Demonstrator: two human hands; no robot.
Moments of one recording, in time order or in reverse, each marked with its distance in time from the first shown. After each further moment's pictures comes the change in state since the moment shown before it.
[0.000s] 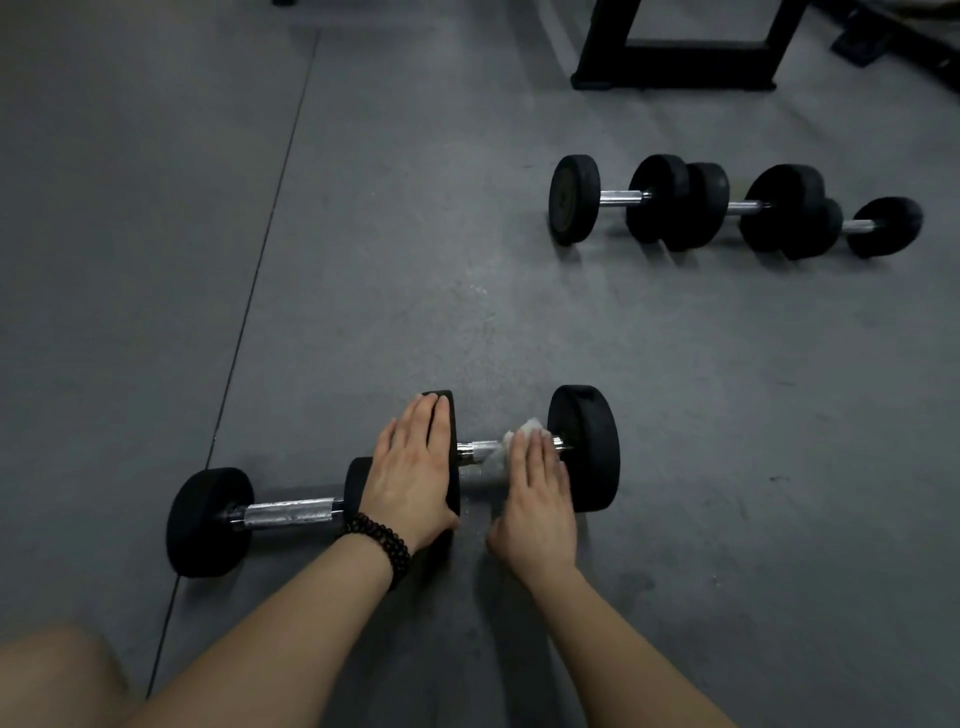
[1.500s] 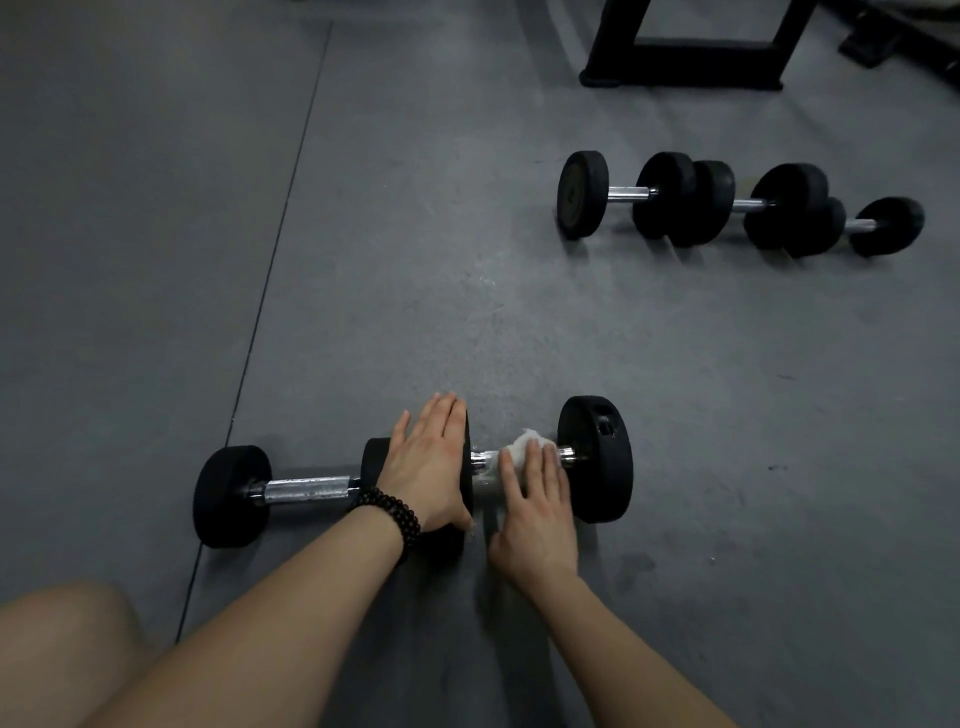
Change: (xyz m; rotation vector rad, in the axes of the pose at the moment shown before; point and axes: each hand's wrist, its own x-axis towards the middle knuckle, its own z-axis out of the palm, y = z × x) left_hand -0.011 0.000 -0.012 -0.051 -0.156 -0.001; right_hand -0.030 -0.006 0.011 -0.038 0.000 -0.068
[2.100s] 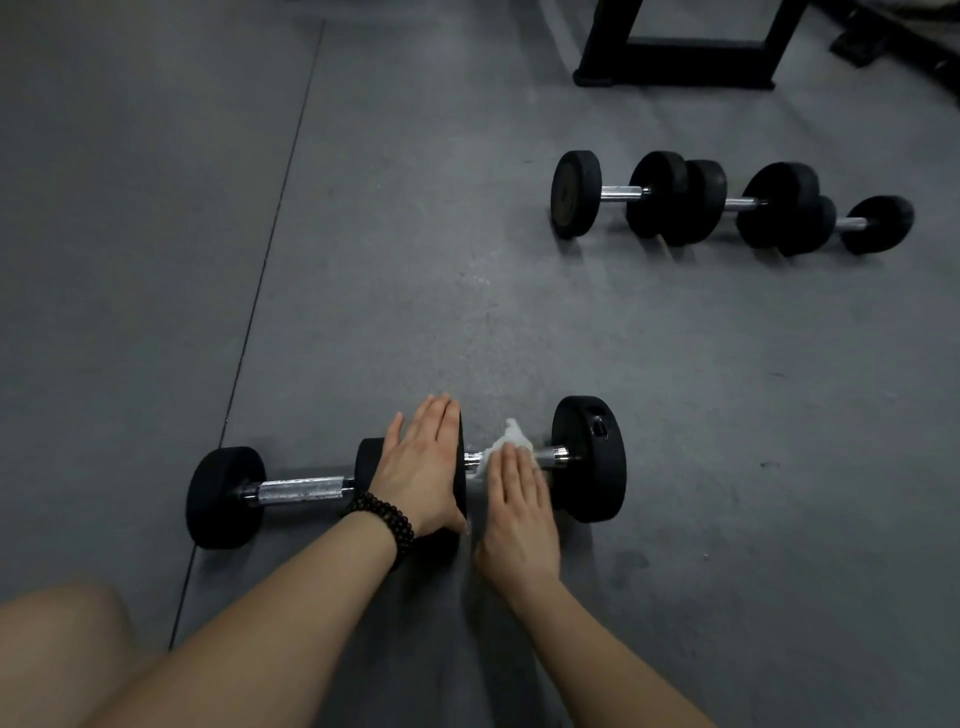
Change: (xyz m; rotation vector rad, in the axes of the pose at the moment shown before) left_hand -0.003 0.000 0.004 0.022 0.017 0.007; right_hand -0.006 -0.008 0.014 -0.025 0.047 -0.039
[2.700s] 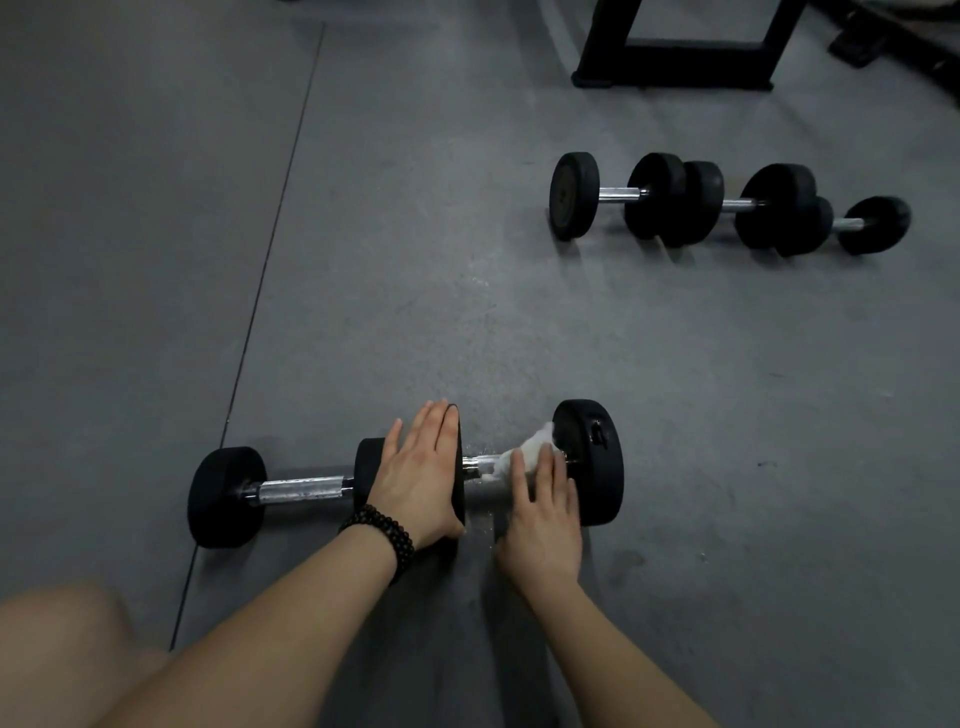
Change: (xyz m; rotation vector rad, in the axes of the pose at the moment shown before) left_hand -0.010 0.003 0.004 0.015 0.032 0.007; right_hand -0.004 0.019 -0.007 -0.002 -0.018 0.164
